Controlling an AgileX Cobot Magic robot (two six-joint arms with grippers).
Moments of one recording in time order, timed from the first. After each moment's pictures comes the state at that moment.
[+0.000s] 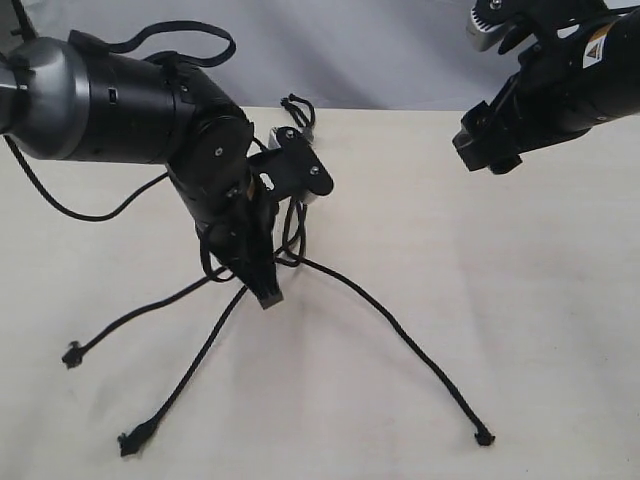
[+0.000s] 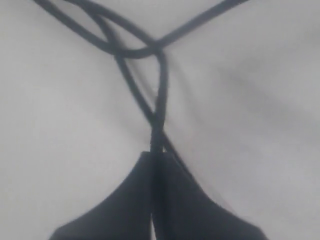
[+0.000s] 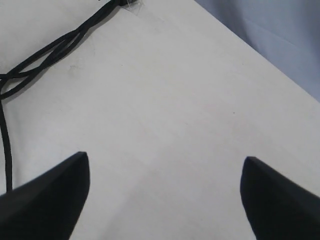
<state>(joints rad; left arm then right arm) -0.57 1.86 -1.24 0.23 0.72 0.24 0.21 1.42 -1.04 -0.10 0.51 -0.31</state>
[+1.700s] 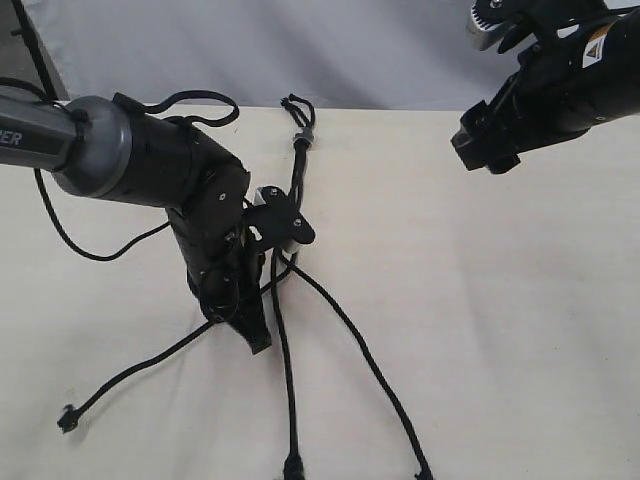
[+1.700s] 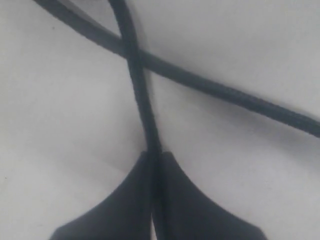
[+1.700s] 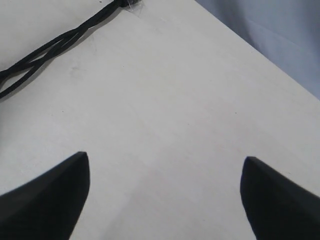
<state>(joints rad) -0.55 1.99 -1.18 0.09 0.69 0.28 0.21 1.42 -1.04 -0.09 0.51 -0.30</state>
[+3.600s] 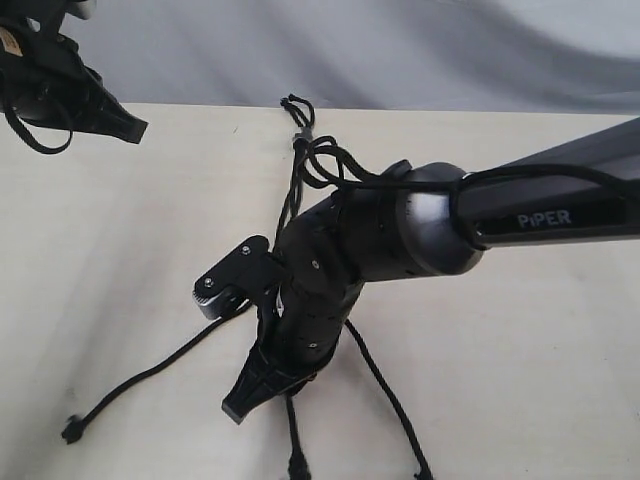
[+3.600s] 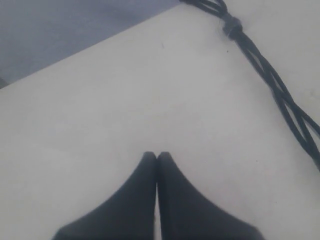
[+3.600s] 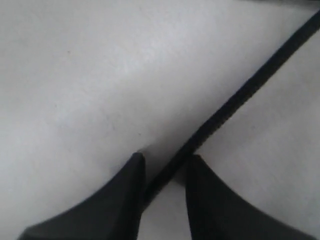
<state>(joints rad) -0.13 1.48 -1.01 0.03 0.33 0.23 0.77 1.99 -1.14 0.09 0.58 -0.12</state>
